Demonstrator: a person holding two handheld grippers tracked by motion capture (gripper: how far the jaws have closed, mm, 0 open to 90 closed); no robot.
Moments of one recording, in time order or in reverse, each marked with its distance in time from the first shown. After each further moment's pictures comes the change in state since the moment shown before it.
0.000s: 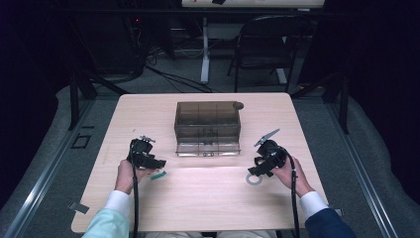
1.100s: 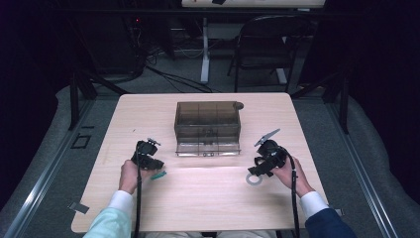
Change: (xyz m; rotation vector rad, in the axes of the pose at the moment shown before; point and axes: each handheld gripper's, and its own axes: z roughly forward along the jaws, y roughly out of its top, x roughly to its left) left arm 0.000 0.002 0.021 0.085 0.015 0.041; right arm 0.001 0.000 -0.001 -0.011 -0.002 0.006
